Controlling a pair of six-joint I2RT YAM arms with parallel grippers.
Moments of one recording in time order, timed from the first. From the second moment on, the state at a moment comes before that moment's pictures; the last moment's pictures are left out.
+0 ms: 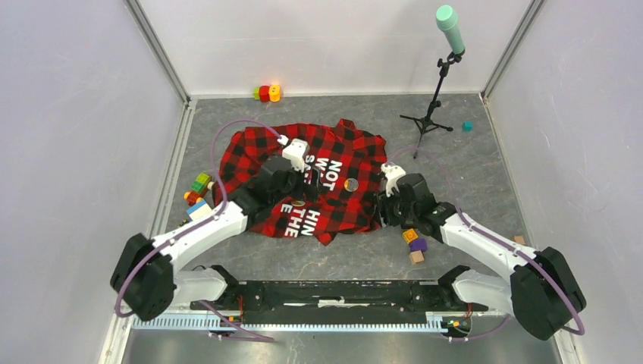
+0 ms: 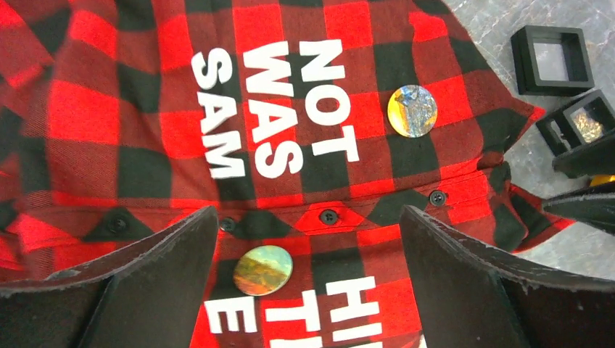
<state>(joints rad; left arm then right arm) -0.67 1.18 0.73 -0.02 -0.12 -0.18 0.59 1.13 0.53 -0.20 -0.11 0.19</state>
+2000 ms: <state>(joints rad) -0.88 1.97 1.39 -0.31 -0.24 -0.37 0.40 1.39 0.39 0.52 -0.37 0.45</state>
